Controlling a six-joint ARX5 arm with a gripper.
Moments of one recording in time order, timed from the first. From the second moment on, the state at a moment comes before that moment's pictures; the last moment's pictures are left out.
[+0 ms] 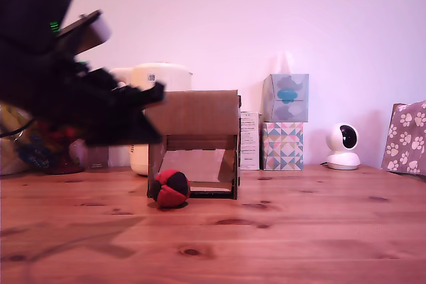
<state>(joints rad) -0.61 1.55 0.51 0.71 0.01 -0.19</state>
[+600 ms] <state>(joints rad) -0.59 1.79 0.80 0.51 -0.09 -0.18</state>
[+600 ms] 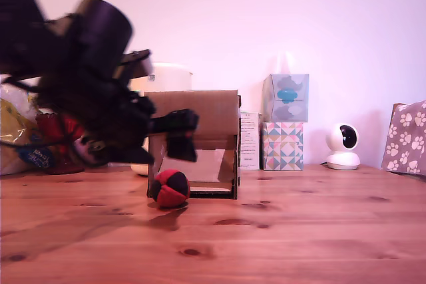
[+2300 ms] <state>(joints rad) -0.56 1.33 0.94 0.03 0.08 -0.12</state>
